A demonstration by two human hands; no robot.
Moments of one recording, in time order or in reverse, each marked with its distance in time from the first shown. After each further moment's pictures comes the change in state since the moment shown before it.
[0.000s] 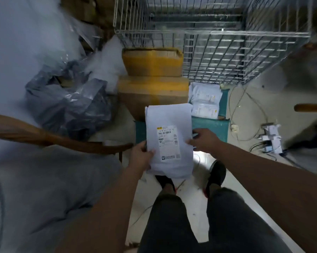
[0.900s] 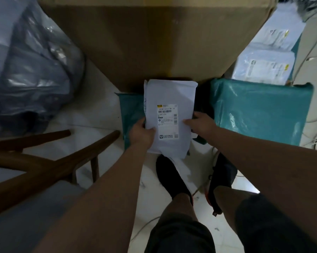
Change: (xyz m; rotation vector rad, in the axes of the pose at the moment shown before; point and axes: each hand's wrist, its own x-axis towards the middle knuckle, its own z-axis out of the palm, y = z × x) left_hand 0.399 -0.196 0.058 0.268 0.055 -0.104; right_hand 0.402 0.181 0.166 0.102 0.006 0.207
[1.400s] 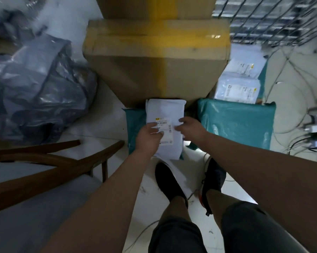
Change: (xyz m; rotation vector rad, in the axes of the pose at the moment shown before) left_hand -0.085 0.062 -0.030 -0.153 -0.096 0.081; right_hand -0.095 -0.065 -0.008 0.007 -0.008 -0.050
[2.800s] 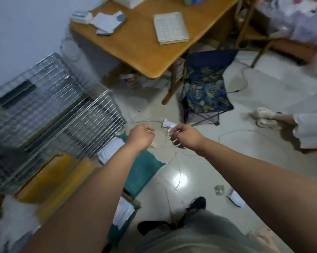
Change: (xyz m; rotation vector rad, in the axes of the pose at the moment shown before) left_hand -0.546 0.306 0.227 0.985 -0.547 0.881; right_hand -0.638 0.086 -0.302 0.632 0.713 -0.220
